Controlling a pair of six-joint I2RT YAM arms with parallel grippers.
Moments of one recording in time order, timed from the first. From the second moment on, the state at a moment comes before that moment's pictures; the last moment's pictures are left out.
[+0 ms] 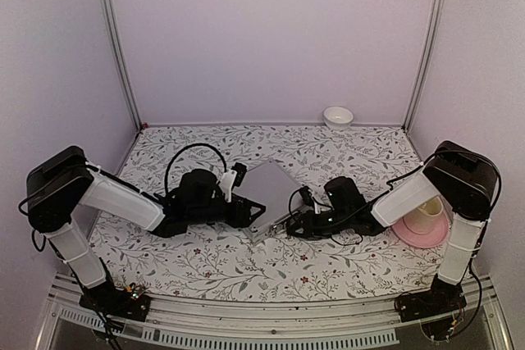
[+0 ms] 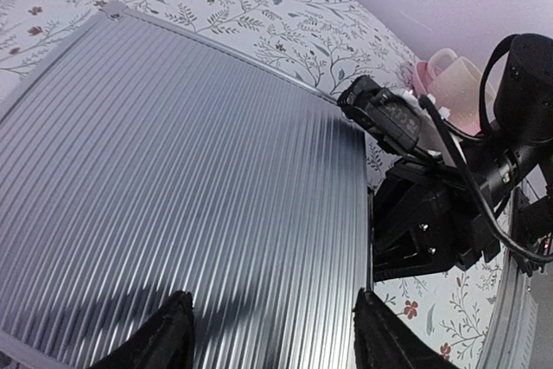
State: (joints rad) left arm -0.87 1.70 0.66 0.59 0.11 -0.42; right arm 0.79 1.87 0.70 0.47 -0.44 0.71
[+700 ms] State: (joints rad) left arm -0.87 1.70 0.64 0.61 0.11 -0.43; right arm 0.80 1.80 0.66 0.46 -0.30 0.76
